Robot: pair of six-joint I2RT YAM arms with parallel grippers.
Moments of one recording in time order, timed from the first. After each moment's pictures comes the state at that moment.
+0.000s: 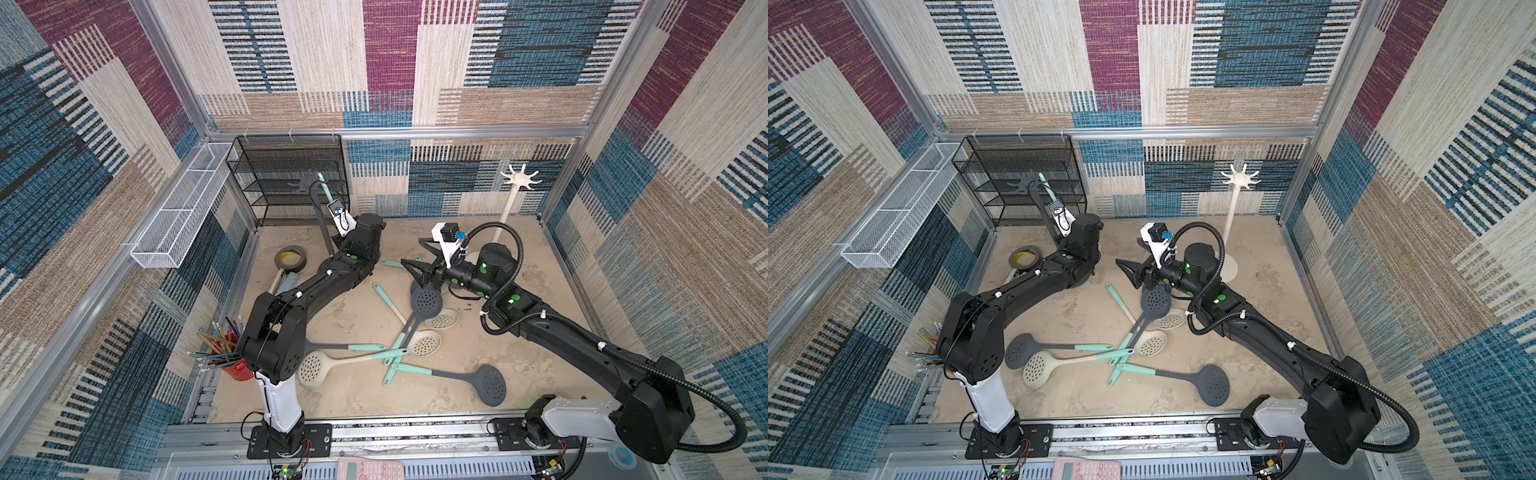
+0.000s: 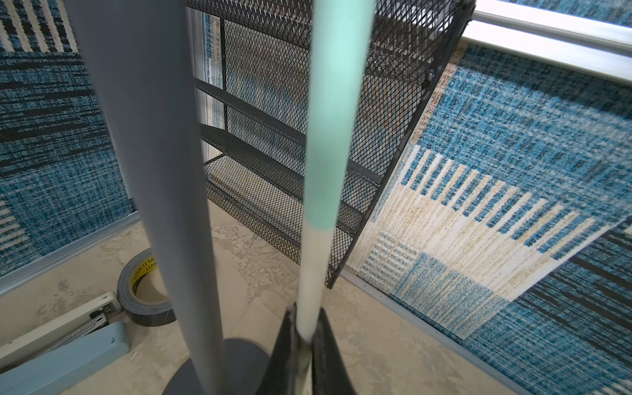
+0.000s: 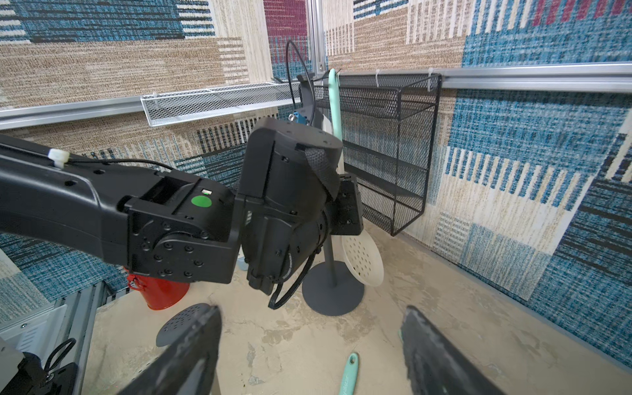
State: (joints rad) left arm -0.51 1.85 1.42 0.10 -0.98 -0.54; right arm 0.62 1.28 0.97 0.29 -0.36 0.08
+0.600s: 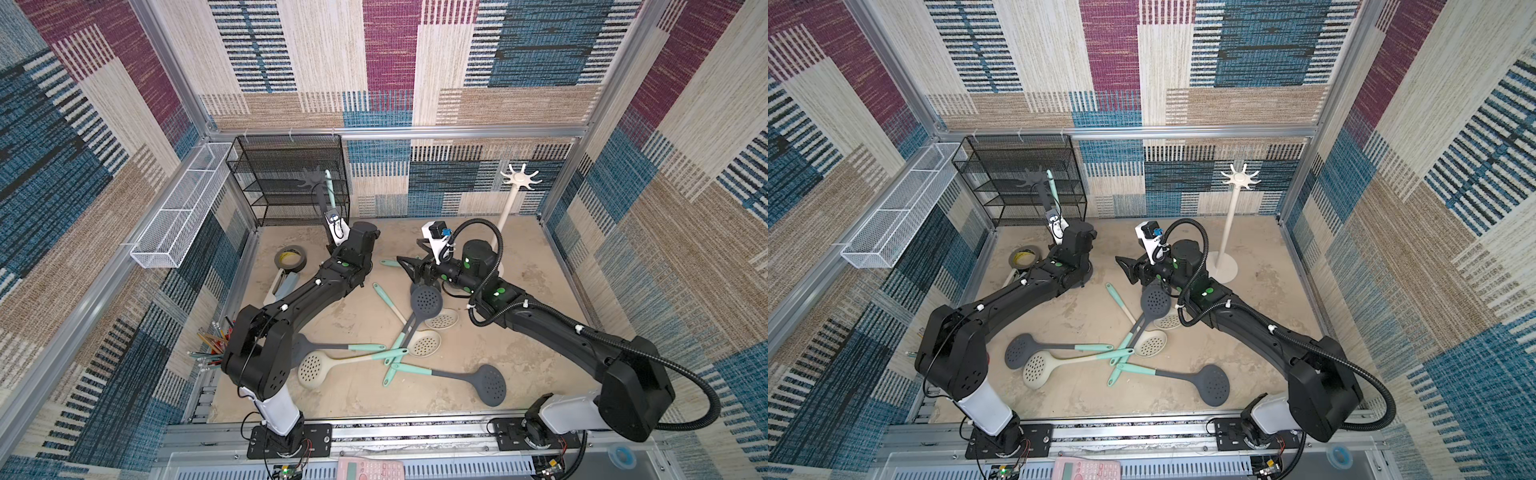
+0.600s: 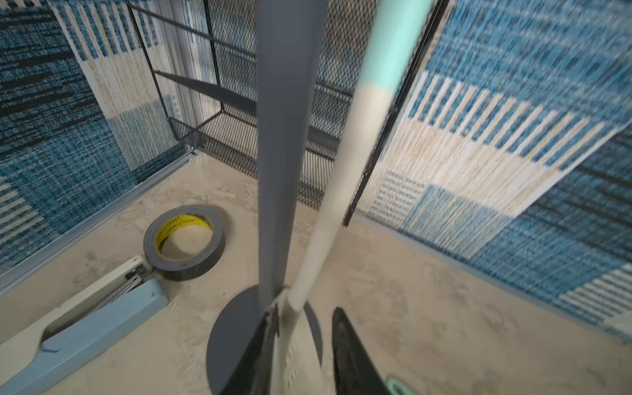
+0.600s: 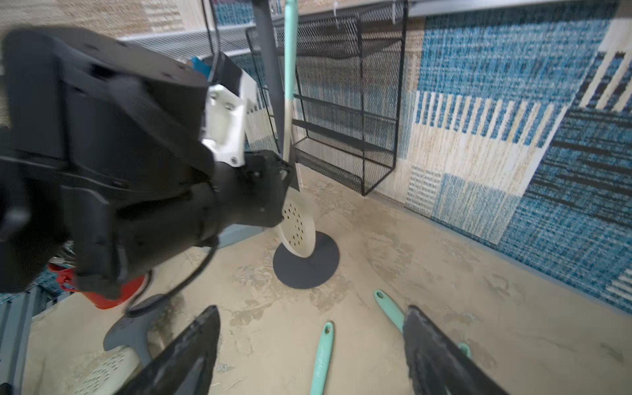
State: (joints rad) left arm -0.50 1.67 1.26 -0.10 -0.82 -0.55; right arm 0.62 1.43 1.02 0.24 -0.22 0.08
